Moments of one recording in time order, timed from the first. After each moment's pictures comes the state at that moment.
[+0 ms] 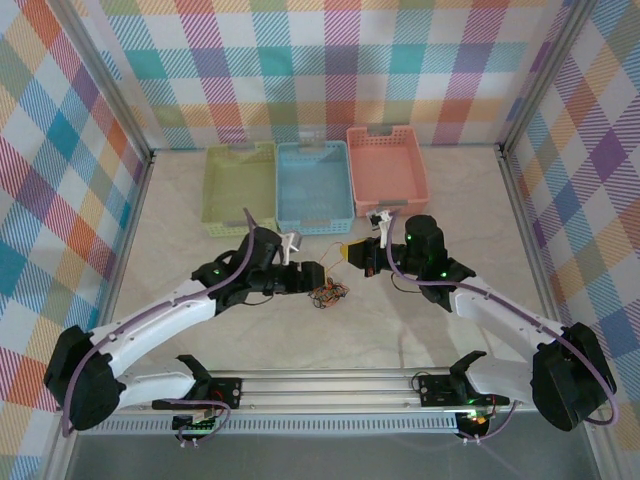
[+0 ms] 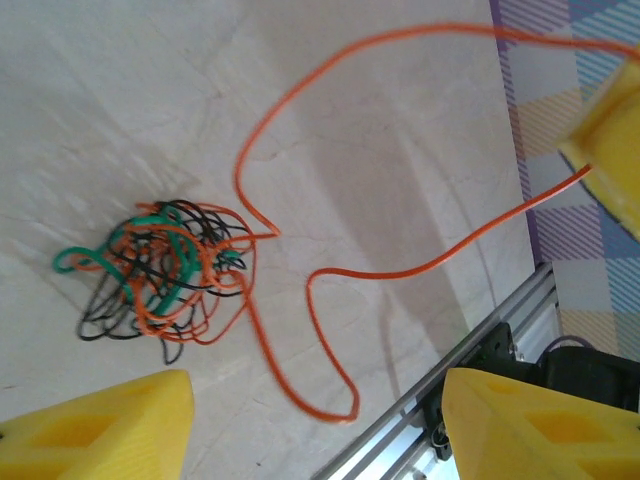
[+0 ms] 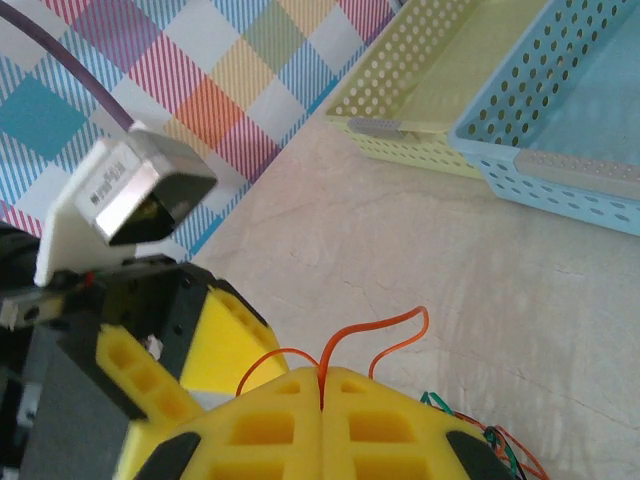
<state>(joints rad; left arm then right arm) -0.76 1.17 0.81 -0.34 0.31 -0.79 0.57 1.16 0.66 0.17 -0.60 0.47</state>
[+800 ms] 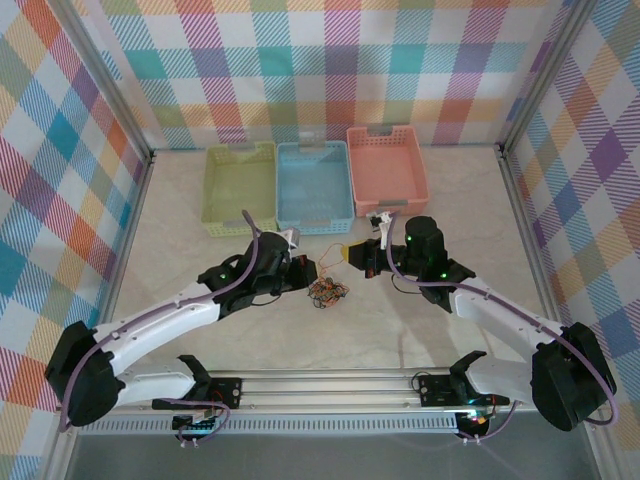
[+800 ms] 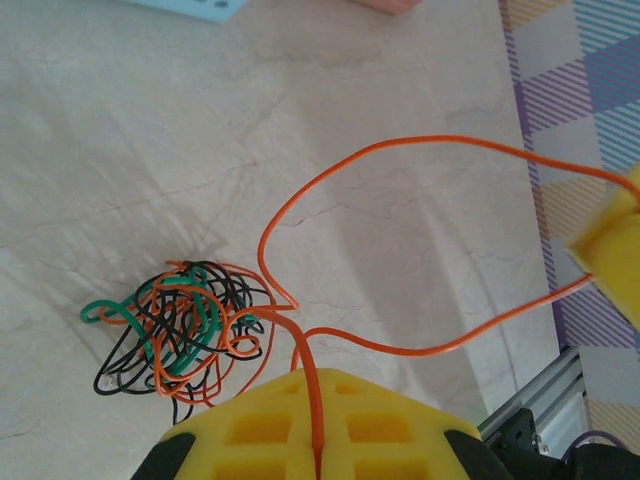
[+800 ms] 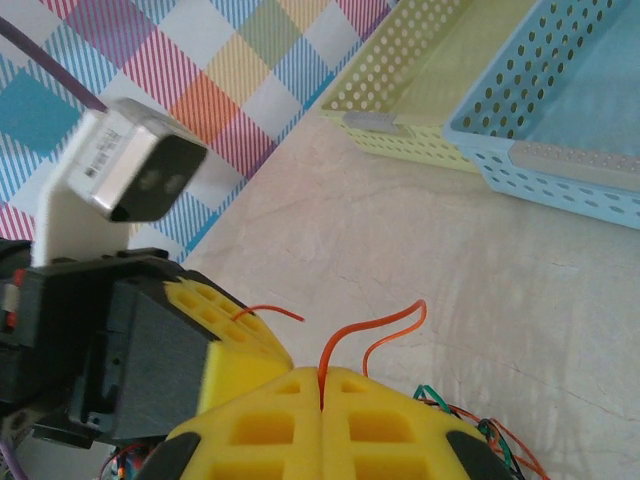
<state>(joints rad) -0.80 1.15 0.79 -0.28 0.09 -0.86 0.56 1.16 0.65 0.17 -0.60 0.46</state>
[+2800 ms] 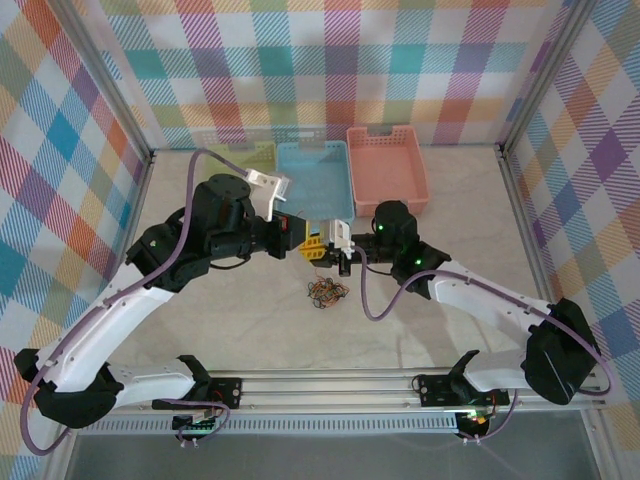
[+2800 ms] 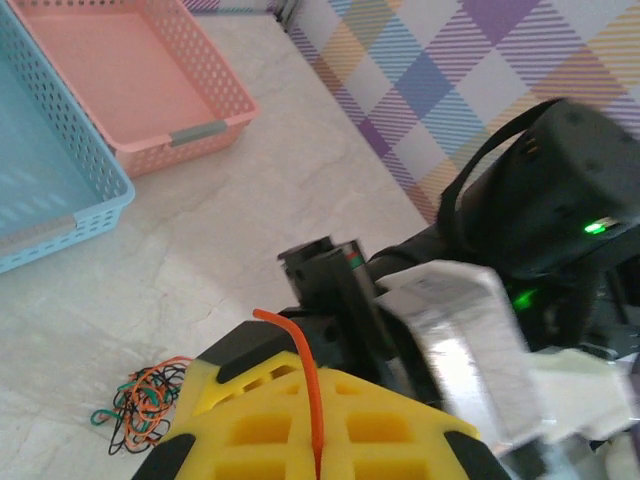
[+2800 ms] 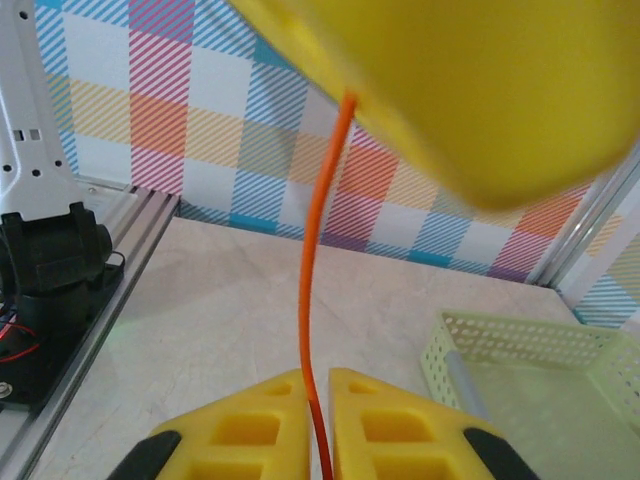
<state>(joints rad) -0.80 1.16 1.52 -0.84 0.17 -0.48 0.77 1.30 0.89 0.24 -0.74 -0.40</state>
